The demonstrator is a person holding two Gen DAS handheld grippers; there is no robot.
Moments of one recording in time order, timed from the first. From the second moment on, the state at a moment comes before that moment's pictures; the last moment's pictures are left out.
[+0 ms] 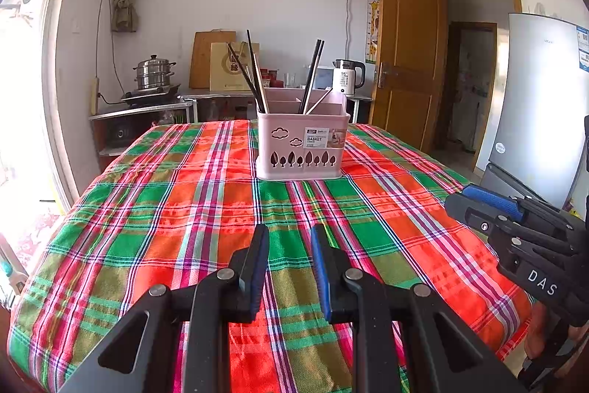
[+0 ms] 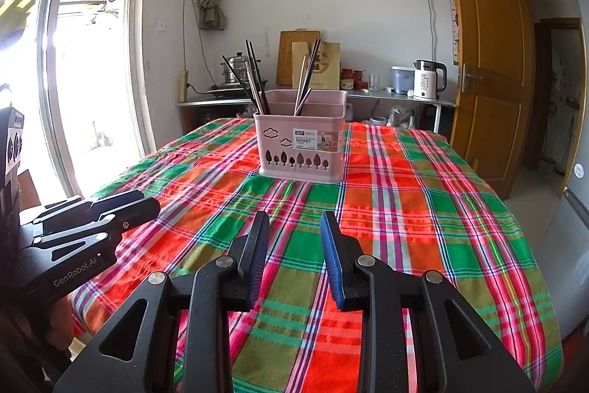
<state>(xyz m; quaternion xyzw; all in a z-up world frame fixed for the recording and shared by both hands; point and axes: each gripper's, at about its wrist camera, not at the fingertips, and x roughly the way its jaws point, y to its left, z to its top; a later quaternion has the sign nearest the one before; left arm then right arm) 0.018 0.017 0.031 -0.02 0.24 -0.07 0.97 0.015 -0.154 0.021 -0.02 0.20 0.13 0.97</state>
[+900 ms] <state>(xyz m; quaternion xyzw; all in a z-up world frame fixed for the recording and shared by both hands) 0.018 0.019 0.031 -0.03 0.24 -0.07 0.97 0.014 -0.154 0.020 -0.02 0.21 0.13 0.97</state>
